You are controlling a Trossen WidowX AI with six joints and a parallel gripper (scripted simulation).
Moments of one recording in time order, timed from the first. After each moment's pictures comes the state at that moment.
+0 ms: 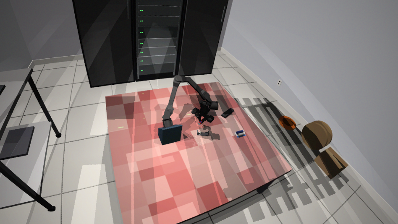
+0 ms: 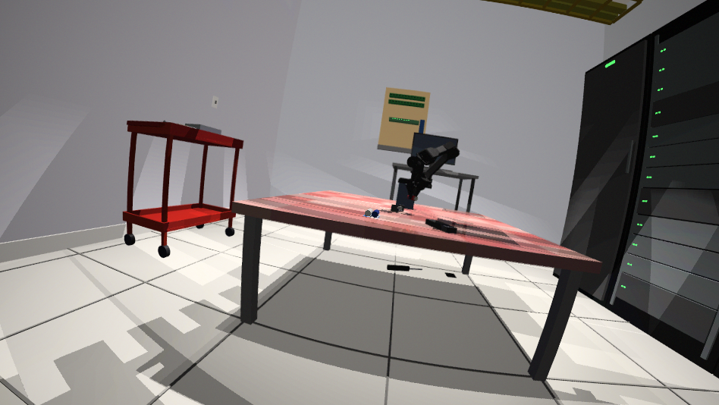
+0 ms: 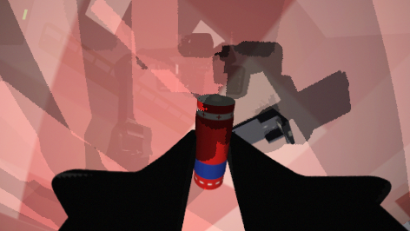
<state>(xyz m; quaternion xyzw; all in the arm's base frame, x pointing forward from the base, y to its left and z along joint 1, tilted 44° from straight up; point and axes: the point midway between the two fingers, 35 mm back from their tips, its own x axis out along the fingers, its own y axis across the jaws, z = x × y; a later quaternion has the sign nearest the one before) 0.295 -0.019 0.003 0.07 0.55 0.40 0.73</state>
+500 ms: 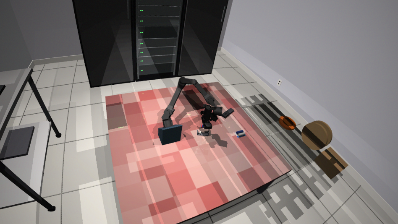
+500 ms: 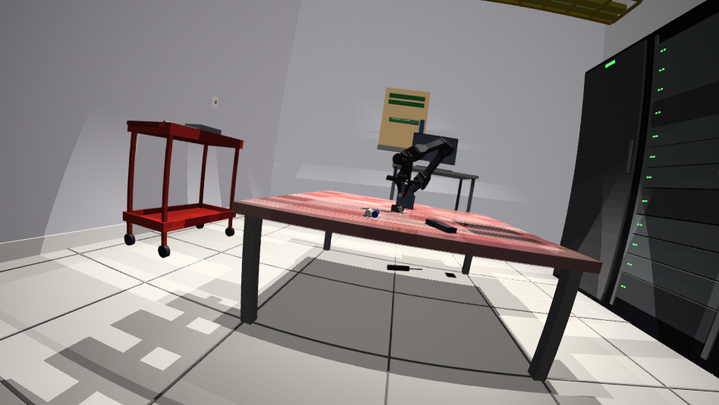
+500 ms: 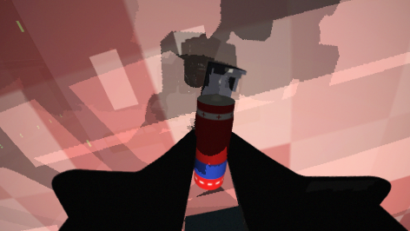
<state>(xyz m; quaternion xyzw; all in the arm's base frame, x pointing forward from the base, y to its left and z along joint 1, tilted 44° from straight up) 0.290 -0.066 -0.034 0.37 0.67 0.13 0.63</state>
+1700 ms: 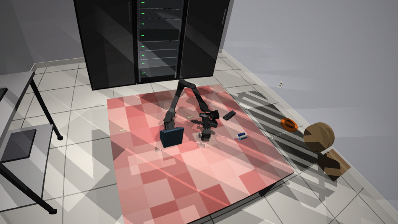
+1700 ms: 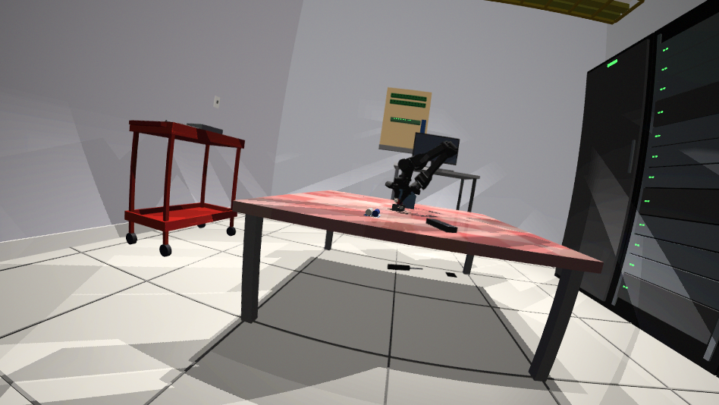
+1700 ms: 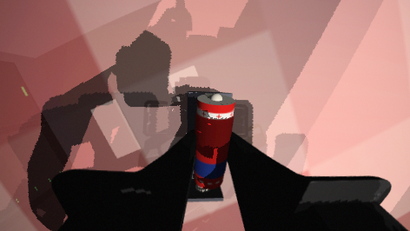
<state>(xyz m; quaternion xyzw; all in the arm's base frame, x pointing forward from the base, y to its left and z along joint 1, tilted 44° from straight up) 0.295 -0.048 -0.073 0.42 0.61 0.02 0.67</state>
